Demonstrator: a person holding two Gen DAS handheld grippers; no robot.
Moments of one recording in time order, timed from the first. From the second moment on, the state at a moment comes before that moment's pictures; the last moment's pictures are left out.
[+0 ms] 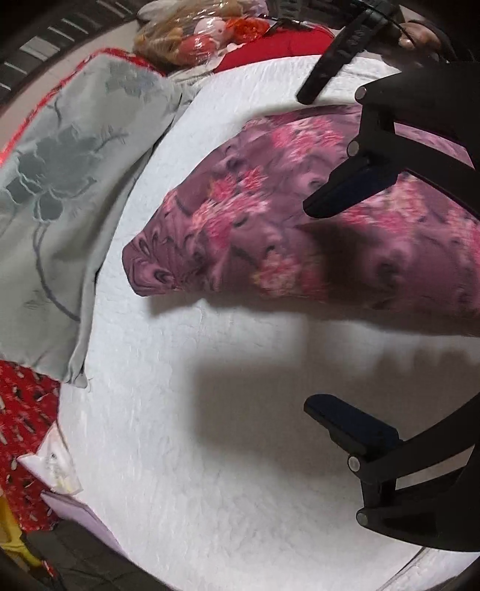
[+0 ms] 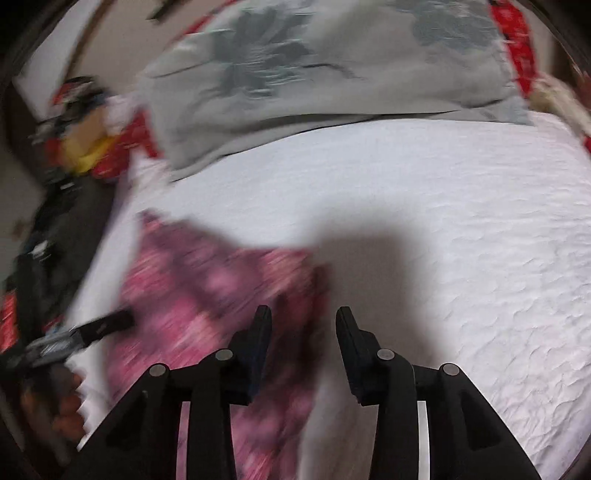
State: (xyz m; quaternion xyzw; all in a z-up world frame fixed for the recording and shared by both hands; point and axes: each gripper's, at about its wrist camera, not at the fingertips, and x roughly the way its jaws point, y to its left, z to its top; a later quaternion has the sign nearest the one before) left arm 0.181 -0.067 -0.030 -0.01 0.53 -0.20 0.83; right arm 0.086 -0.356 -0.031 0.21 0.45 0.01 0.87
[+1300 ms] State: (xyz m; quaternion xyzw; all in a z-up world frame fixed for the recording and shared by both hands) left arm -0.027 -0.056 -0.011 0.20 0.40 -0.14 0.88; right arm -0.124 -0.259 0.002 -0.04 0.42 -0.14 0.90
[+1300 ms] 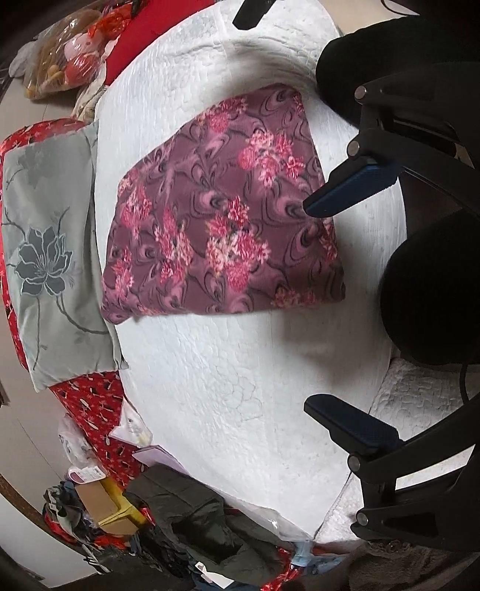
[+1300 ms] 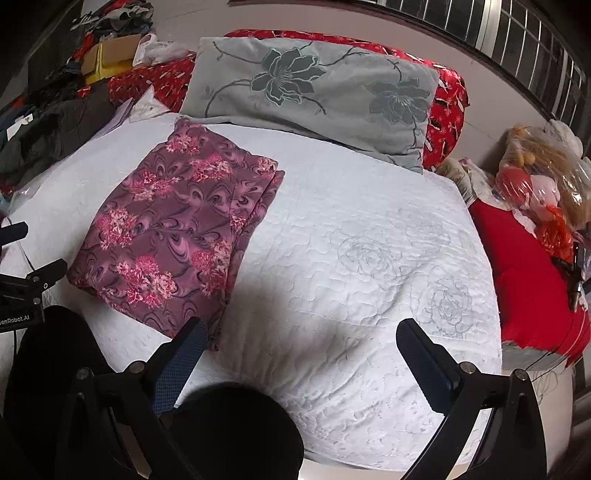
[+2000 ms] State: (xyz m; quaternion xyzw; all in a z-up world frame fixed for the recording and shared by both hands) left arm -0.037 -0.075 -0.001 0.18 0.39 -0.16 0.89; right arm -0.124 -0.272 0.010 -0.01 0.40 -0.15 0.90
